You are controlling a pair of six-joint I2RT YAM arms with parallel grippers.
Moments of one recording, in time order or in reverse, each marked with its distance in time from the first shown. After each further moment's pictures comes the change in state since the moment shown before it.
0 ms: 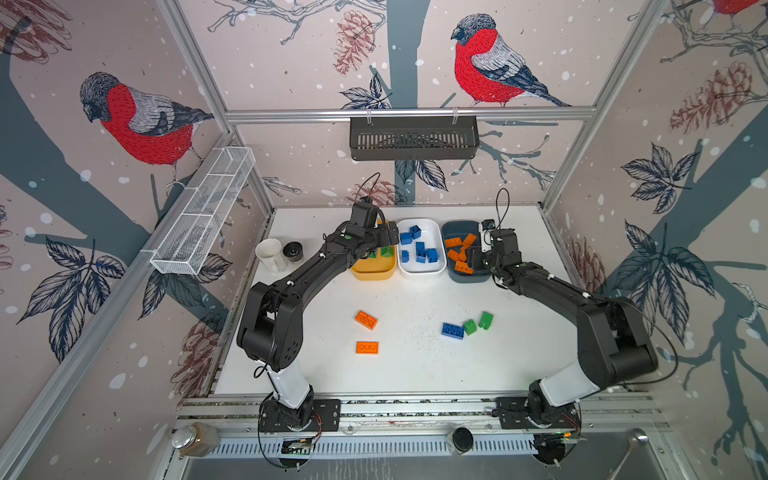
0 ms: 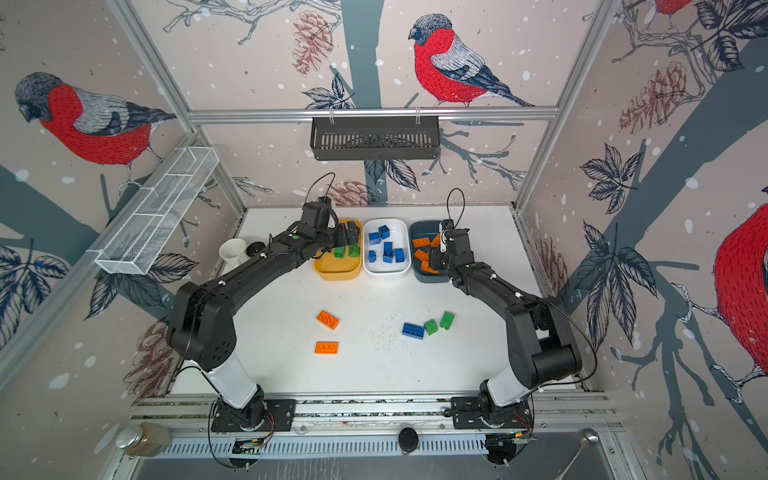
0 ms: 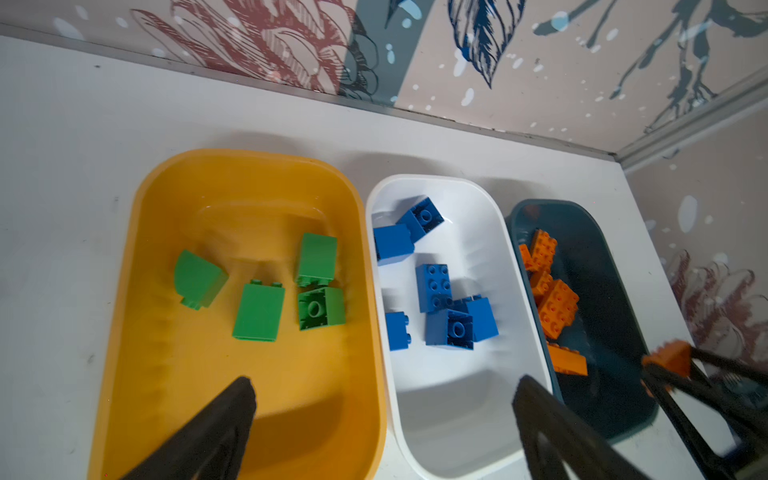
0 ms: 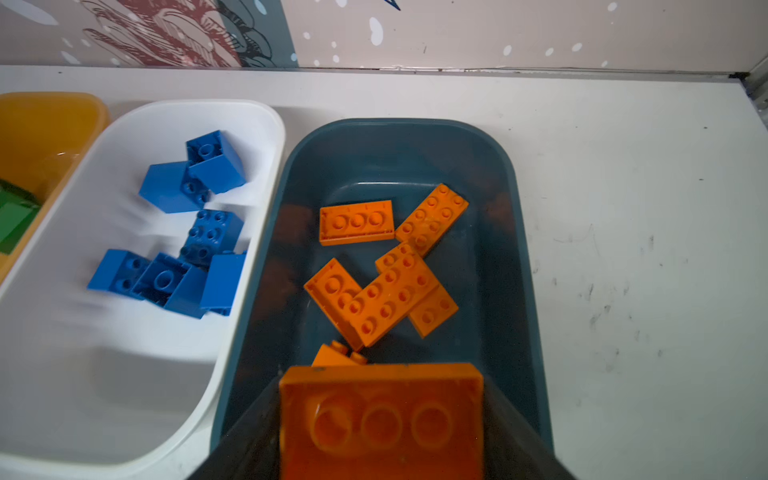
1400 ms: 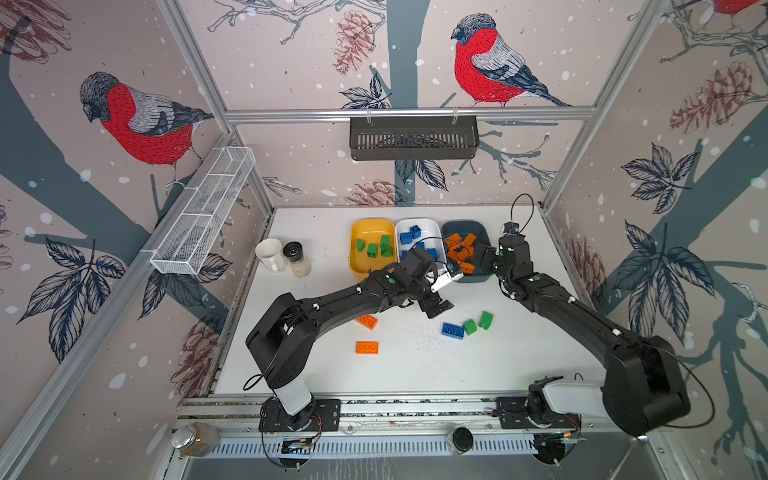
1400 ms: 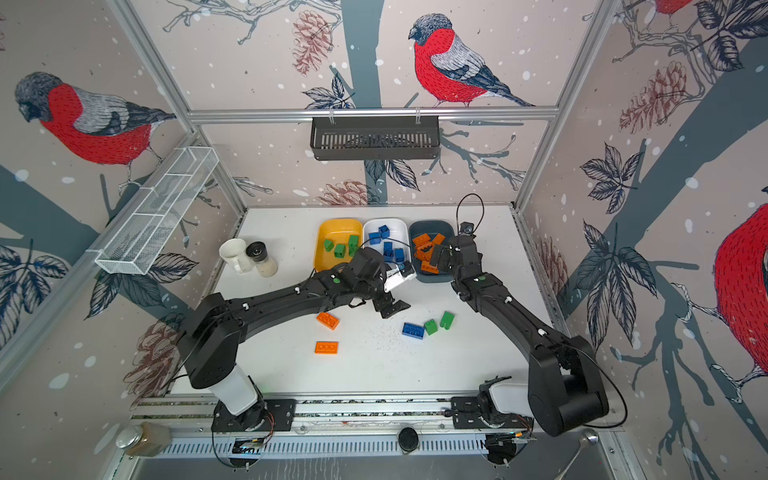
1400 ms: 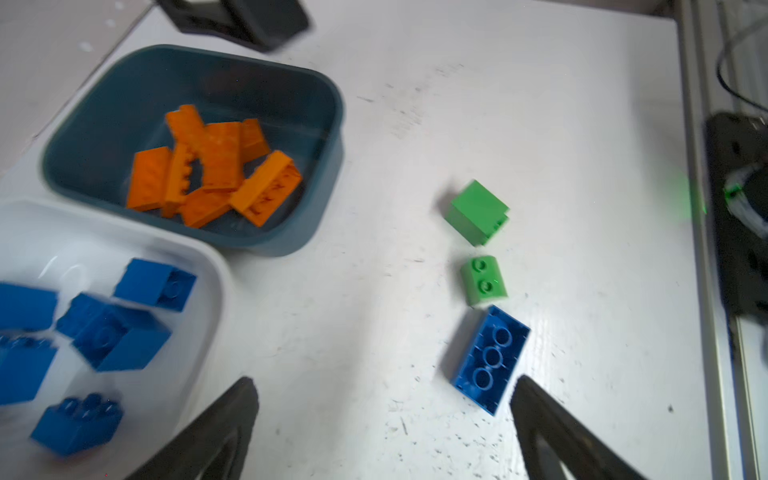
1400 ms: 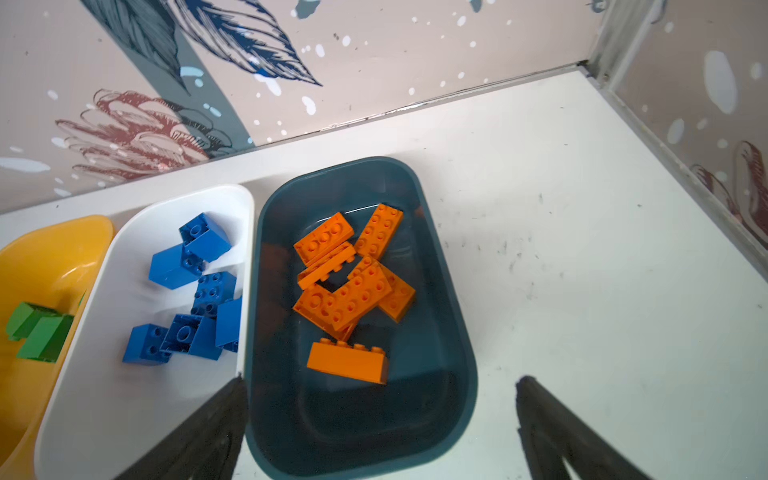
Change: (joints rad) left arm -0.455 -0.032 -0.207 0.055 0.240 0.841; right arm 0.033 -0.313 -0.175 -0.038 0.212 0.256
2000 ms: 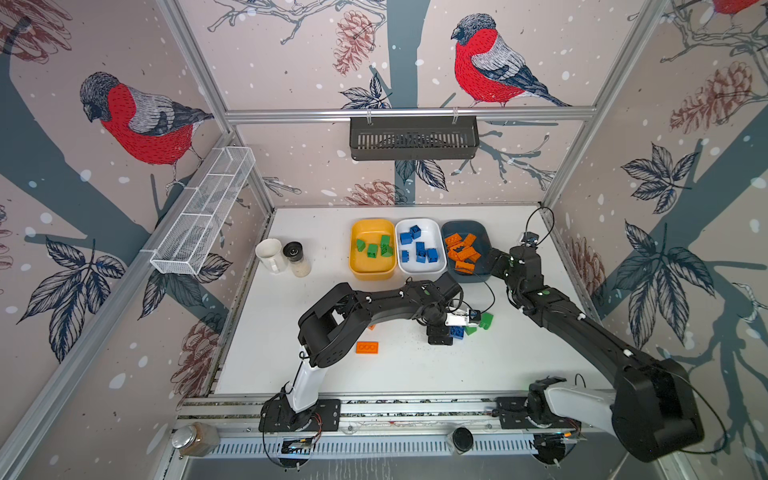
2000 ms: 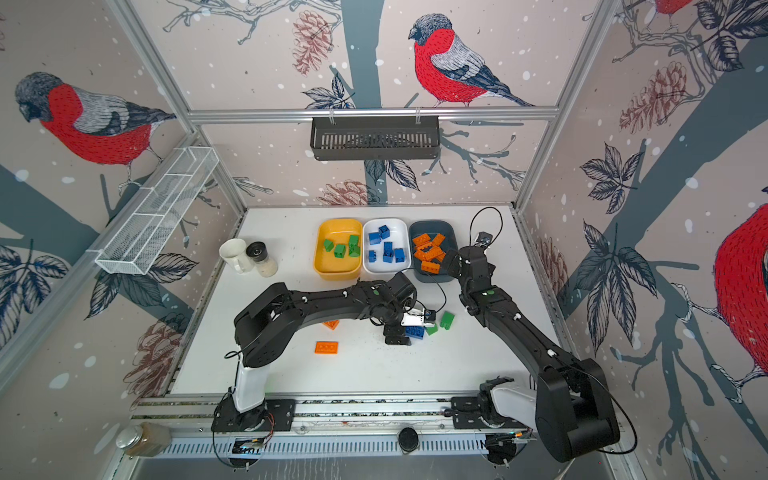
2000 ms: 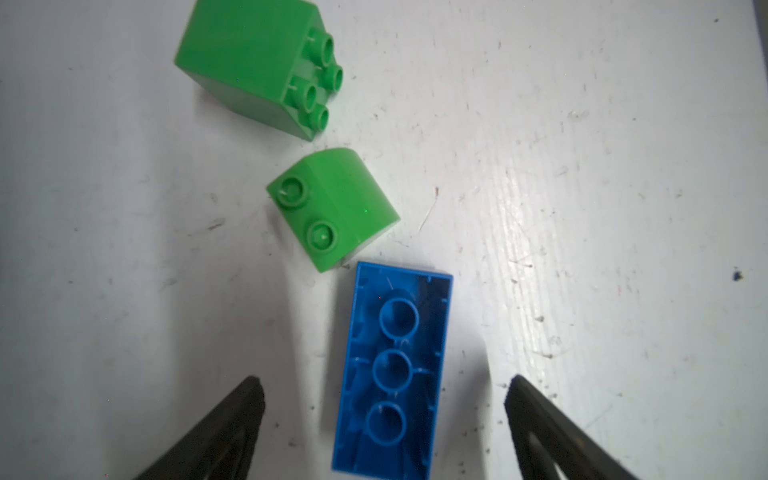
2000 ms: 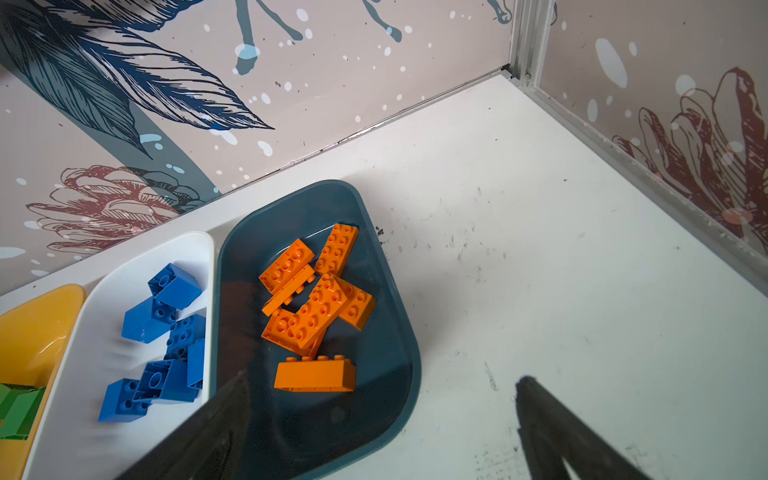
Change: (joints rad) left arm -0.104 0.326 0.192 -0.241 -0.007 0.308; right arm -0.035 -0.089 -0.098 0.050 0.066 0.086
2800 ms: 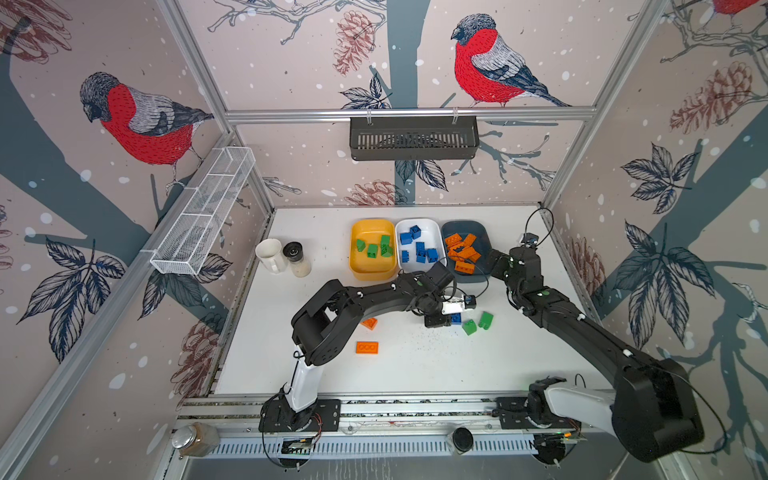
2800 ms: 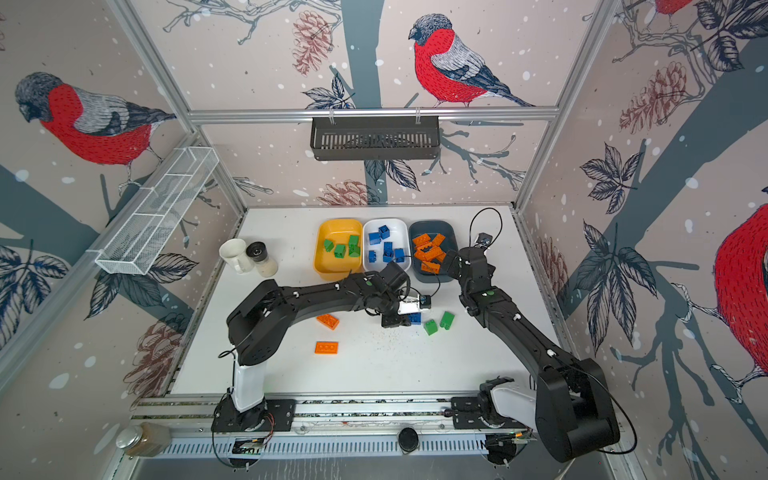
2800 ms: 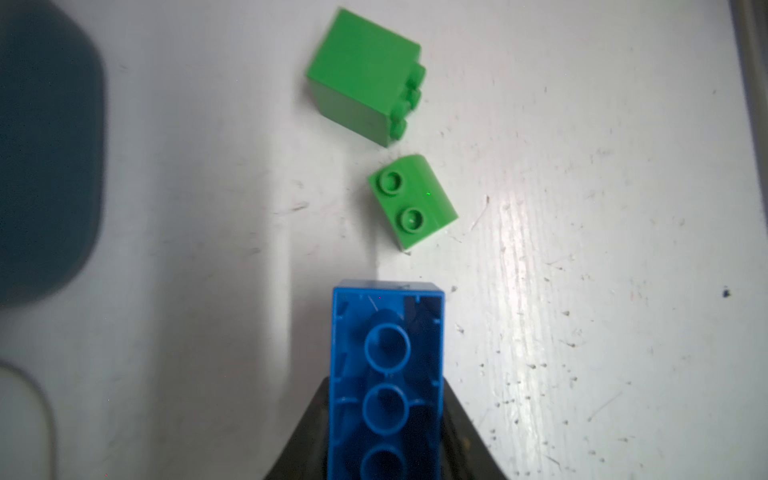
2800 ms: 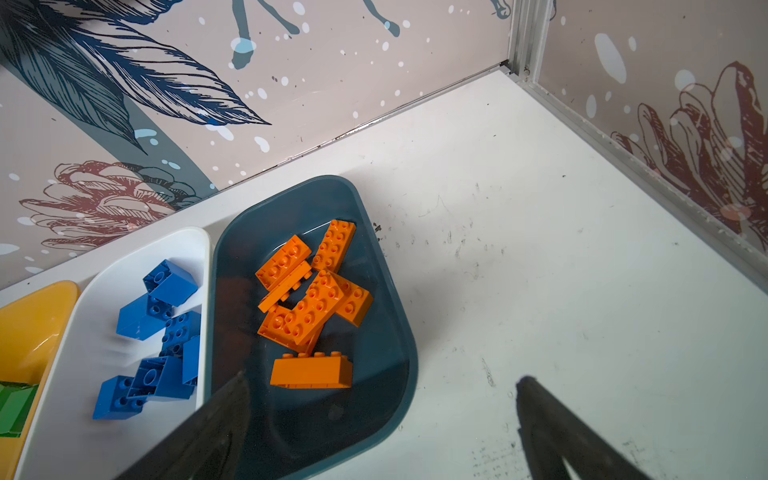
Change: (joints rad) left arm 0.097 -0.082 -0.012 0.052 0.051 -0.096; right arm 0.000 0.000 -0.005 0.000 0.000 -0.001
